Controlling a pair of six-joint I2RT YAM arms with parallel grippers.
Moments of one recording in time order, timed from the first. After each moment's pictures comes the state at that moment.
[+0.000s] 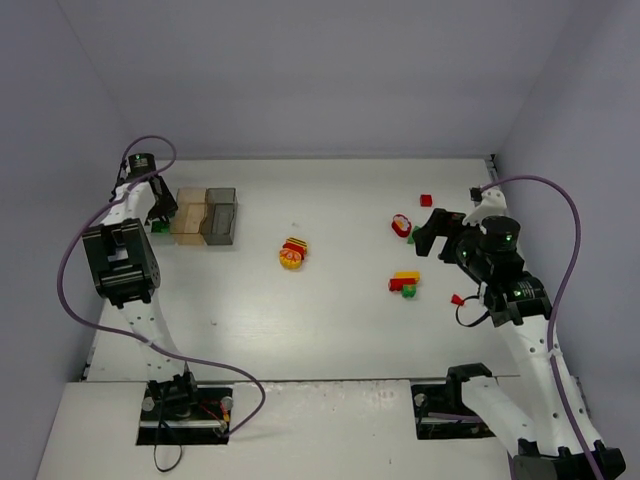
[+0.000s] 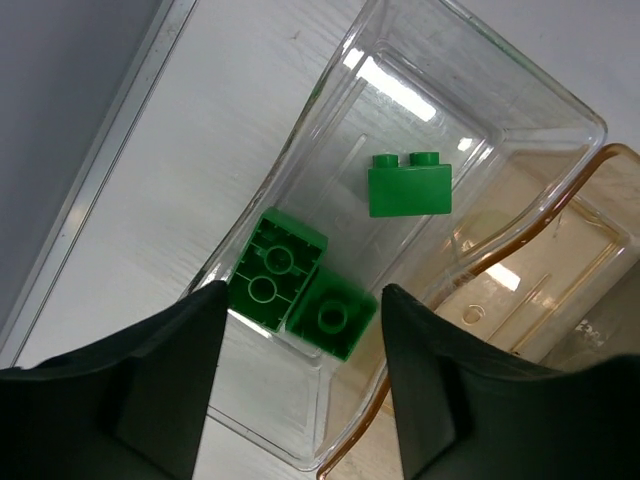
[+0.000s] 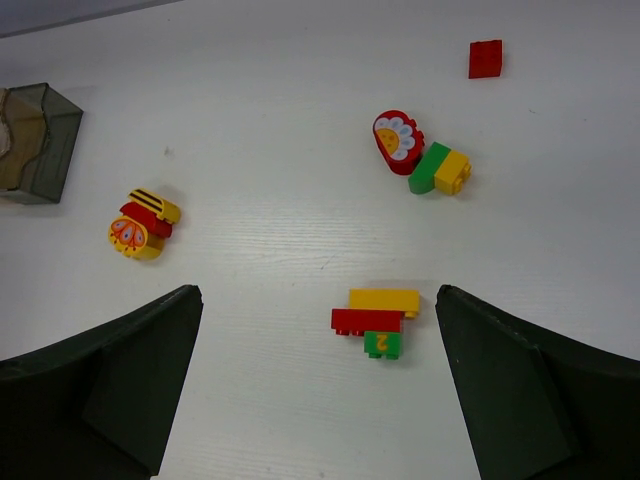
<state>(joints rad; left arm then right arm) 0.23 2.07 1.67 -0.58 -0.22 -0.29 0.14 0.81 0.91 -0.51 -0.09 0.29</state>
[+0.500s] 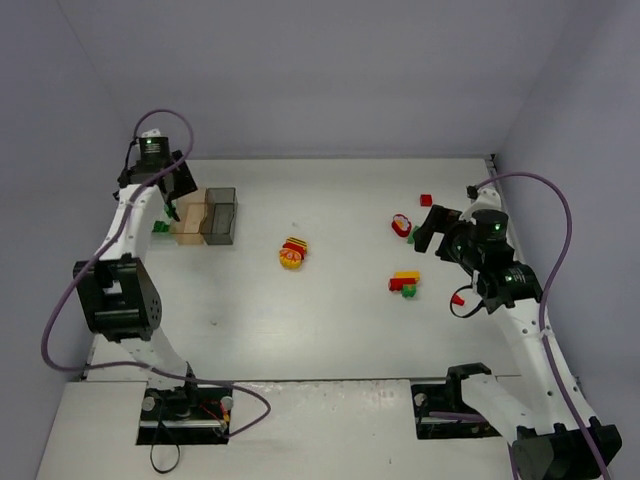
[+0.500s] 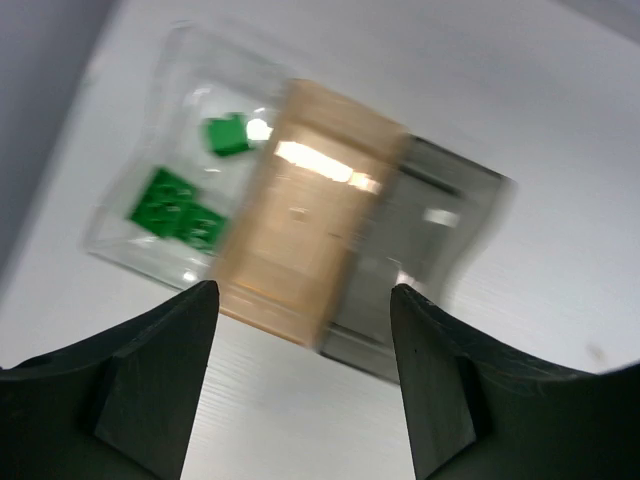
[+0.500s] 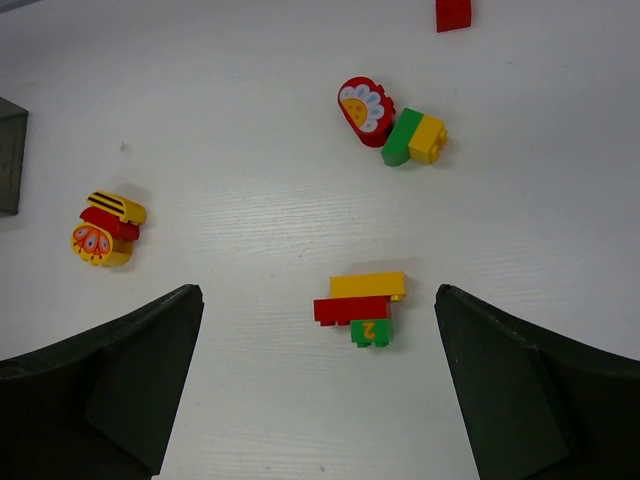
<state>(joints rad) 0.12 1.79 1.58 -0.59 -0.19 -0.31 0.14 0.89 0.91 -0.53 -0.03 0.34</state>
